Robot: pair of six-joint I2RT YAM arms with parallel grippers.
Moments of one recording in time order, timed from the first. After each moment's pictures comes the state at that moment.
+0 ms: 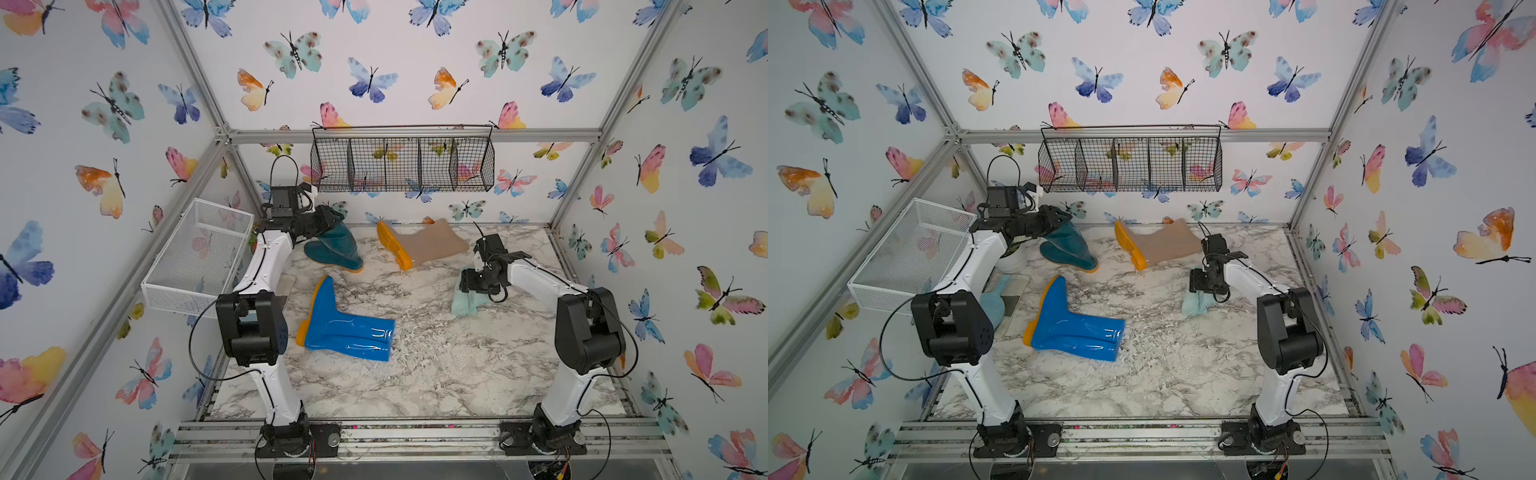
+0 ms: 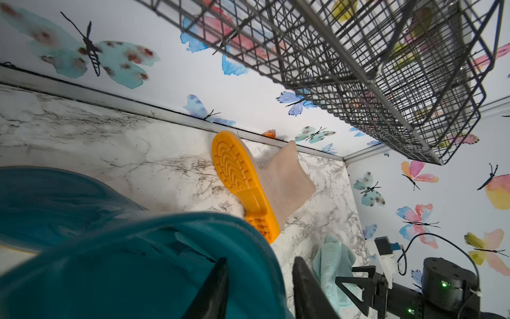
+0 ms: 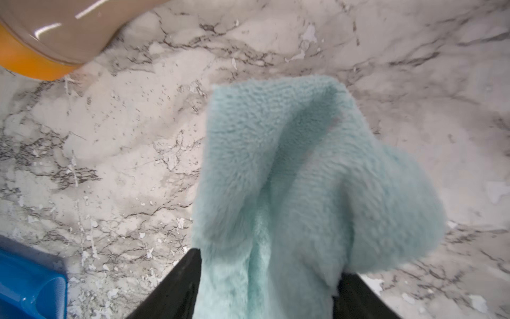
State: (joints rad) left arm 0.02 1.90 1.79 -0.49 0.64 -0.42; right arm 0.31 1.82 1.34 -0.65 -0.09 0.28
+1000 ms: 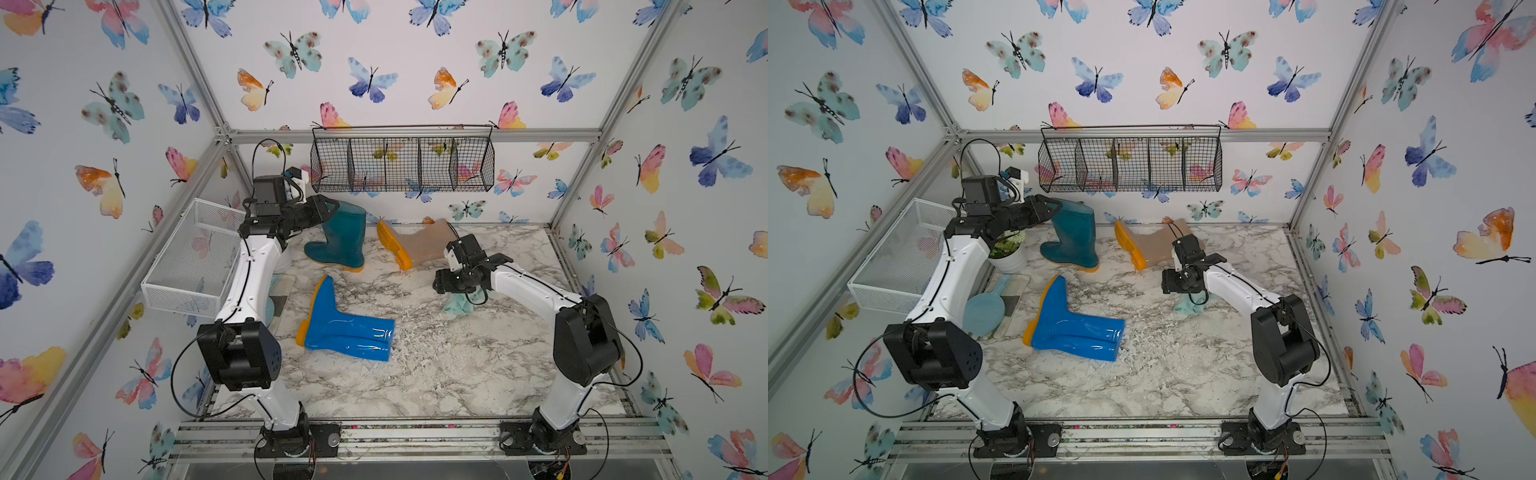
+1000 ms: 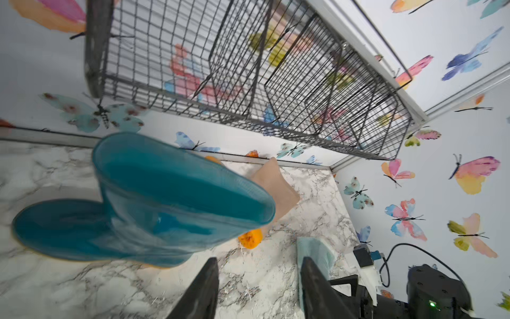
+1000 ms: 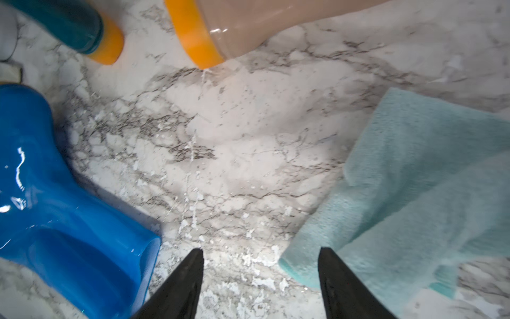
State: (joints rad) left arm 0.03 1.66 1.72 -0.55 0.57 -0.39; right arm 0.55 1.80 1.37 -0.60 -0.15 0.35
